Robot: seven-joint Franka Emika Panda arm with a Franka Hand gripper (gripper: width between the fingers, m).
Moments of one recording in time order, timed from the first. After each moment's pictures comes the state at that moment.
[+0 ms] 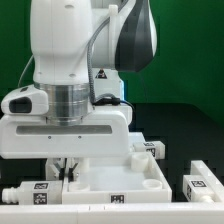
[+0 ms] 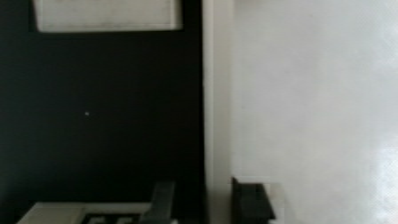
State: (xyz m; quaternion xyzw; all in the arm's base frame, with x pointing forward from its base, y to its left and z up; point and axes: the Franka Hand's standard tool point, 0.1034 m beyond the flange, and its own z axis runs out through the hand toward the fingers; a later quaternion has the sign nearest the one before) arm 0.571 -0.086 0.021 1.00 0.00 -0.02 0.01
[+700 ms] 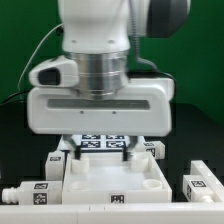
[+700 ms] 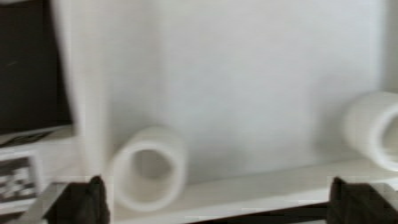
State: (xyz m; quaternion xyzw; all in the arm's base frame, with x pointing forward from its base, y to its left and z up) arm 0.603 -0.011 0.068 0.99 -0.12 -0.06 -0.01
